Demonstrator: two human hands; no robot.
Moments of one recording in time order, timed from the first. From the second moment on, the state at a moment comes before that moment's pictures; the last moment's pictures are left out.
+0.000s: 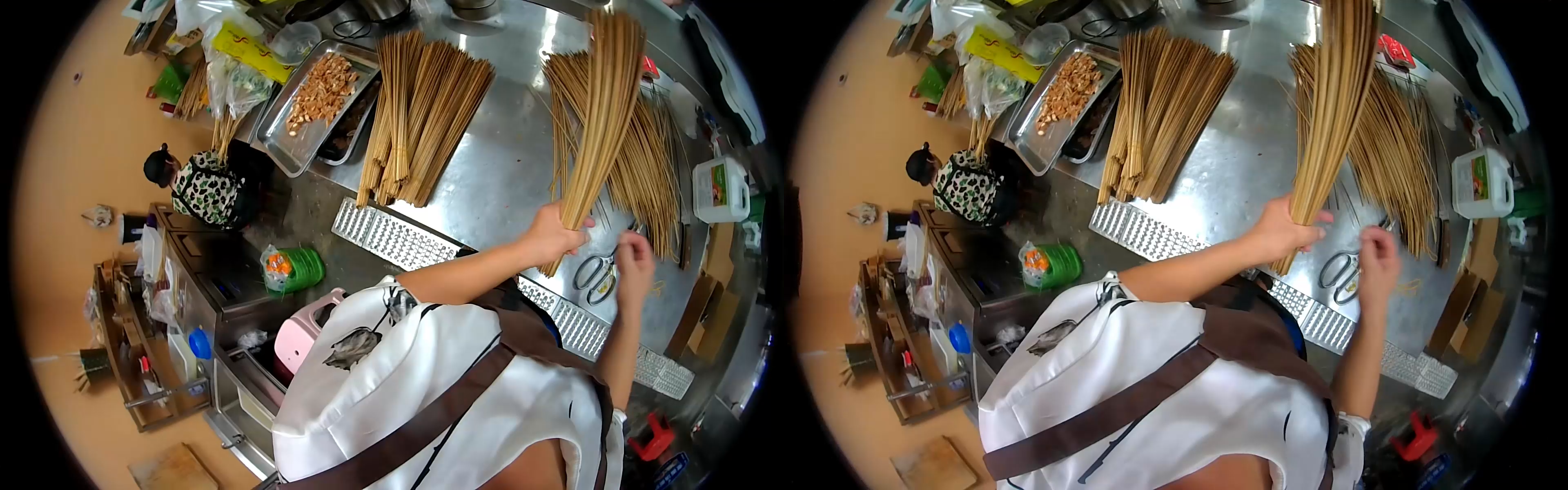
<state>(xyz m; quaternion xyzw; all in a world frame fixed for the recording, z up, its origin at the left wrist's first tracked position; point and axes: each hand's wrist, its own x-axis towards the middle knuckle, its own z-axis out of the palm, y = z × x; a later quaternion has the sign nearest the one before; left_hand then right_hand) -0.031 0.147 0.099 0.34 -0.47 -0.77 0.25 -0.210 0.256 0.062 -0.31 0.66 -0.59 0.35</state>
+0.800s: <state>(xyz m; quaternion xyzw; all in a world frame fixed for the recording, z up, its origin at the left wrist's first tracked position) 0.022 0.123 0.098 0.31 -0.46 -0.75 0.36 -0.119 0.193 0.091 -0.41 0.58 -0.54 0.45</state>
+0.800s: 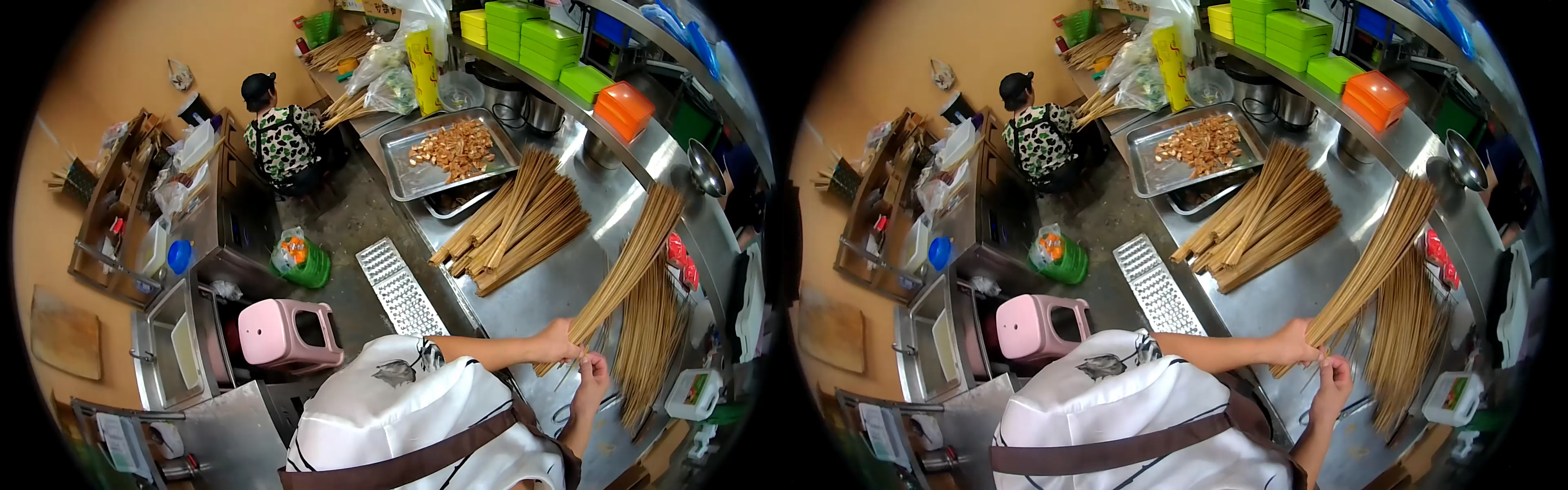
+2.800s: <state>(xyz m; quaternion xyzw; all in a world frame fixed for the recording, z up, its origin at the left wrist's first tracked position) 0.057 0.108 0.014 0.53 -0.43 -0.73 0.08 -0.029 0.189 -0.015 -0.02 0.40 -0.38 0.83</state>
